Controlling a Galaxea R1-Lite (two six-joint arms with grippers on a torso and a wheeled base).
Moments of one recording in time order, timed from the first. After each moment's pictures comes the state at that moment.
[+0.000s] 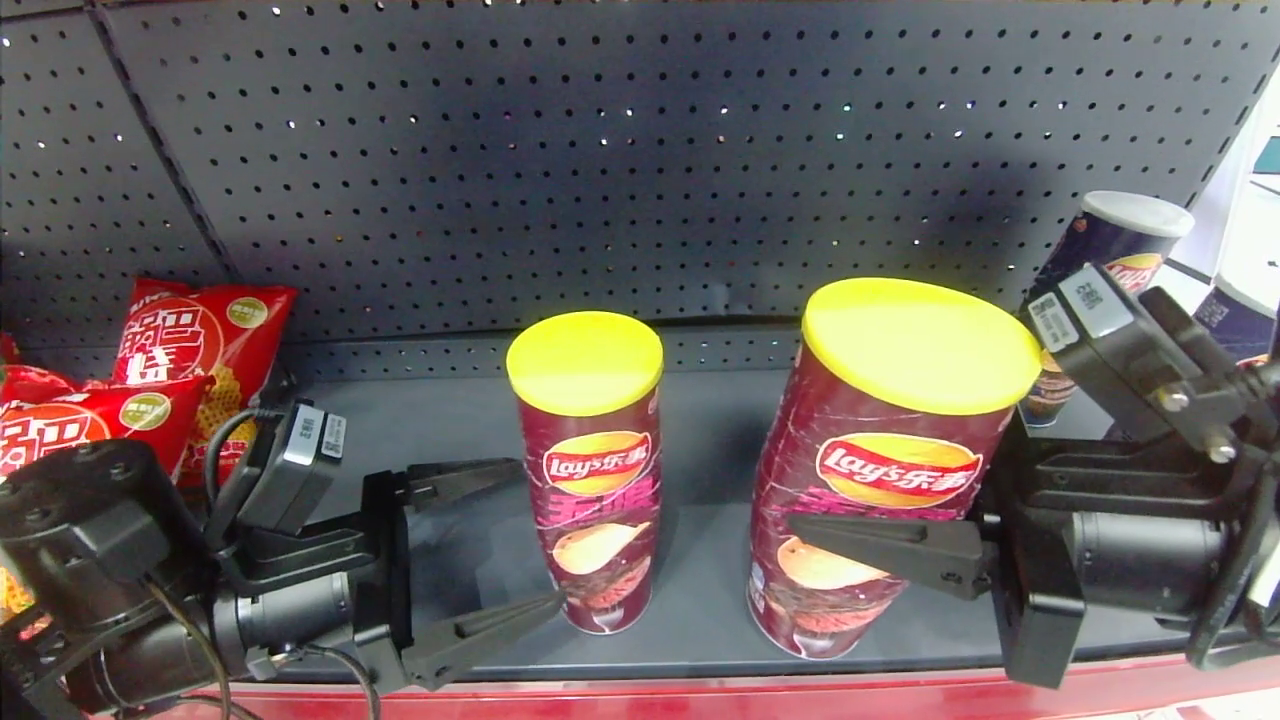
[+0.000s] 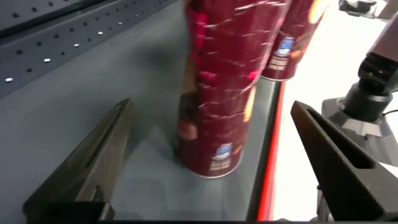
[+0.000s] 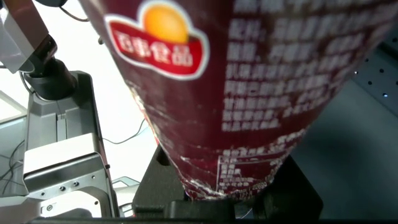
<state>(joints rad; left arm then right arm) -0.41 1.62 -0.19 -1.41 -0.76 0.02 0.76 1.35 -0.75 -0.34 0.38 -0.21</state>
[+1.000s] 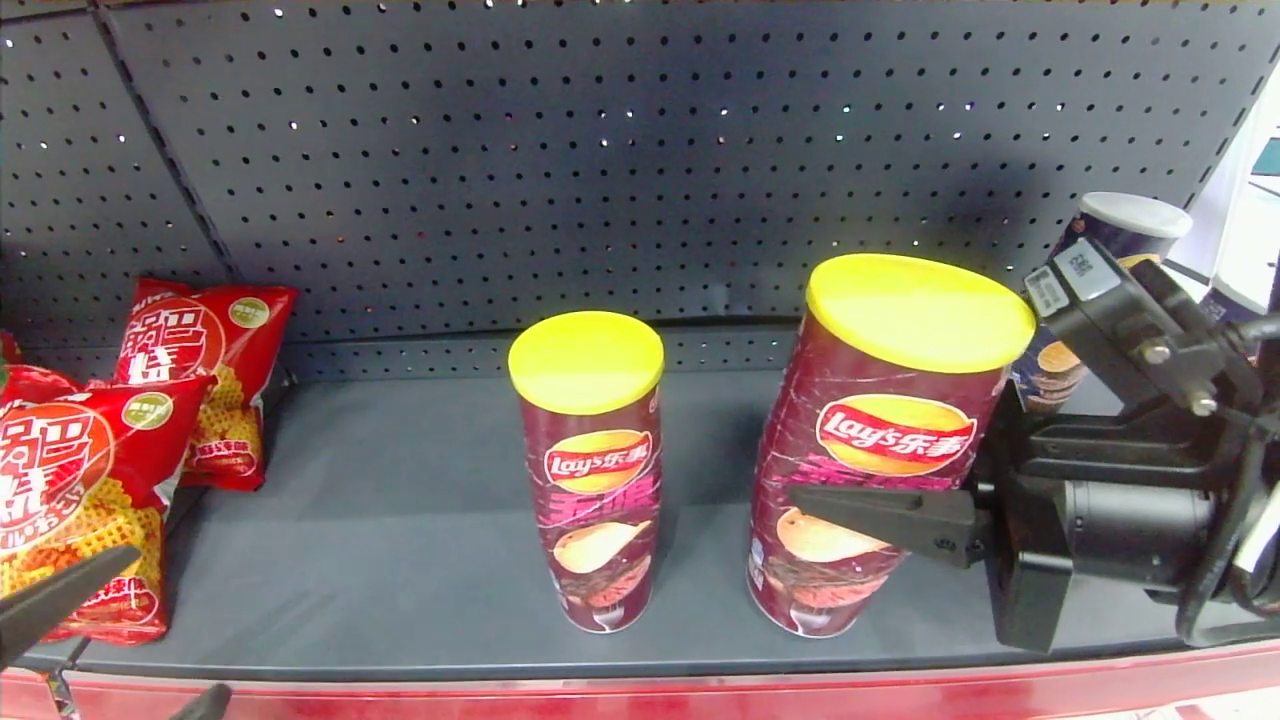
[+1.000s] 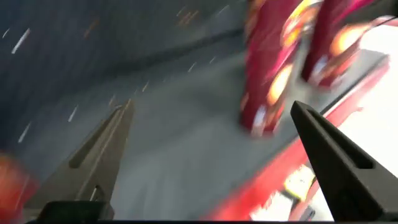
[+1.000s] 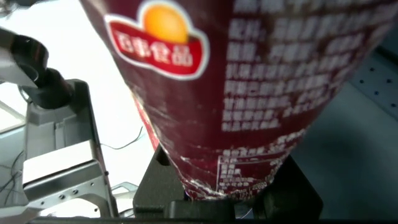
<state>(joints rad) -0.06 0.60 -0.04 -0.66 -0.51 -0.02 0.73 1.36 -0.78 -0.34 0.39 -0.18</state>
